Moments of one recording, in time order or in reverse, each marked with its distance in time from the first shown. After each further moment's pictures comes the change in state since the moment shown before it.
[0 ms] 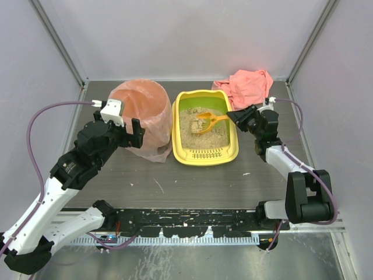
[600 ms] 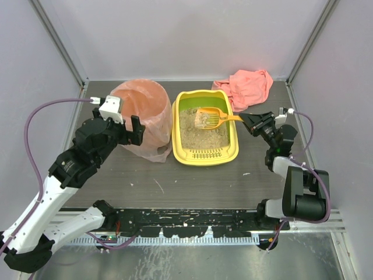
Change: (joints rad) left arm 0.000 0.016 0.039 -0.002 0.001 0.001; right arm -0.252 0.016 -0.211 0.497 -0.334 0.330
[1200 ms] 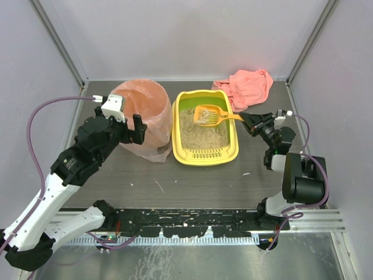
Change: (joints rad) left arm 0.000 0.027 0.014 0.006 0.014 -0.001; right arm -0.021 0.157 -0.029 0.272 -0.045 0.214
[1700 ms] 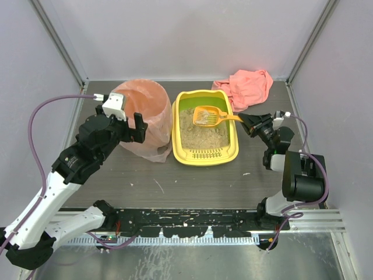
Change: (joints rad) left arm 0.000 0.019 0.011 0.010 -0.003 0.000; right arm 0.005 0.028 0.003 -0.013 0.013 0.019
